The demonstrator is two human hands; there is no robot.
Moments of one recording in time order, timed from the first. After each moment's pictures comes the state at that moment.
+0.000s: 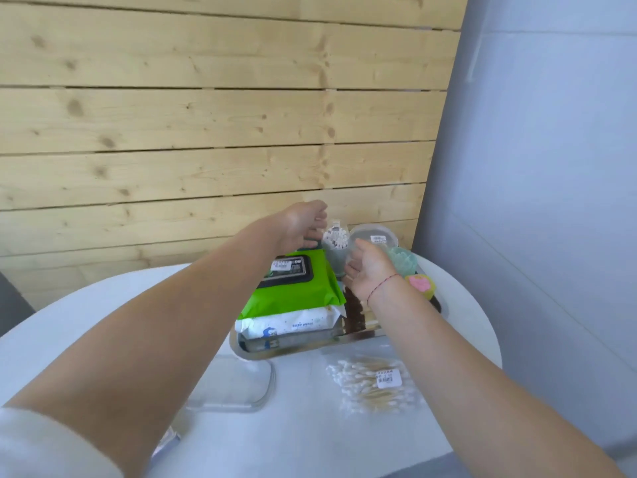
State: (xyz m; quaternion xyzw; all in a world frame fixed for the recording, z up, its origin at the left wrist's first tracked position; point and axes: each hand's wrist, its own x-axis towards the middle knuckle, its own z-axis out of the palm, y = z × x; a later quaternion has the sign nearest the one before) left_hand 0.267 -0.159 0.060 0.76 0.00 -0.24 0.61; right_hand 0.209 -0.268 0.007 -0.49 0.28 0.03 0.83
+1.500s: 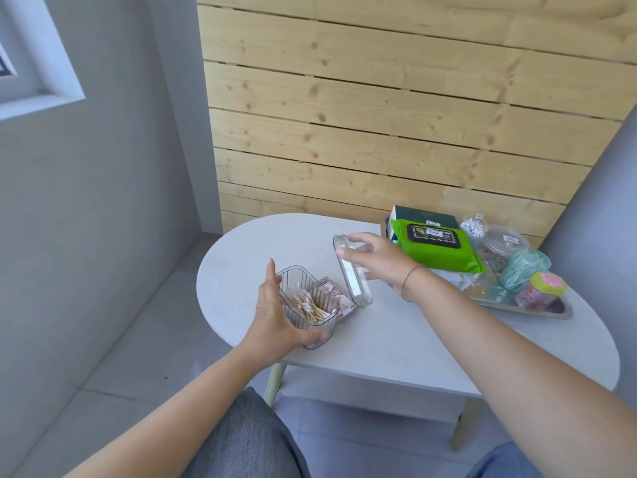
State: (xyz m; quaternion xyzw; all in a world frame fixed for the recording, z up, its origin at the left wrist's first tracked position) left_hand -0.013 0.113 -0.058 0.84 0.03 0.06 0.54; right_hand 0.100 -0.068 0.025 -0.86 -0.10 0.13 0.48
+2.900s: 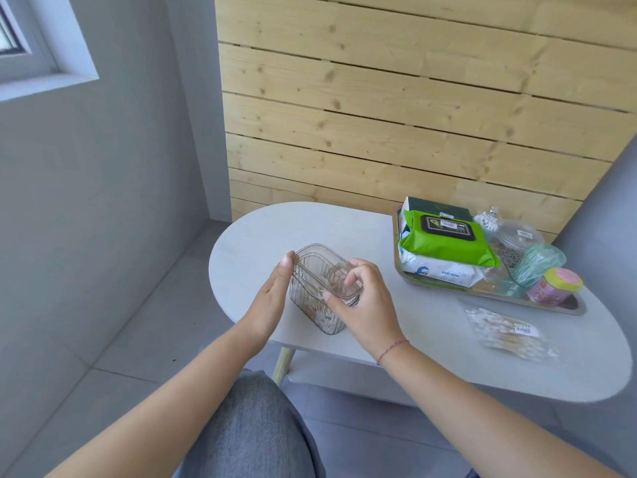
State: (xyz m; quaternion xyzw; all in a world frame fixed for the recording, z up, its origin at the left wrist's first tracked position) left_hand -0.022 0.130 -0.041 0.74 0.06 0.01 0.67; right_hand 0.011 -0.040 -0.035 -0.86 -0.20 -0.11 0.46
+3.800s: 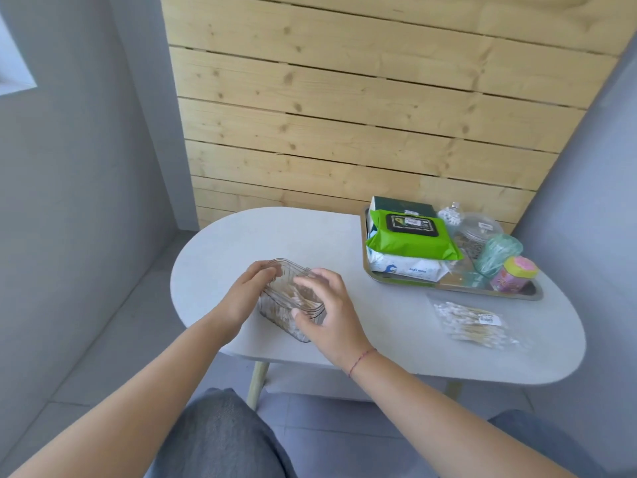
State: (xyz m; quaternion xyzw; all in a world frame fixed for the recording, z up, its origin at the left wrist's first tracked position) left_hand 0.024 0.139 -0.051 0.73 0.07 -0.01 0.67; right_hand 0.003 -0.038 -0.040 -0.85 -0.24 -0.07 0.47
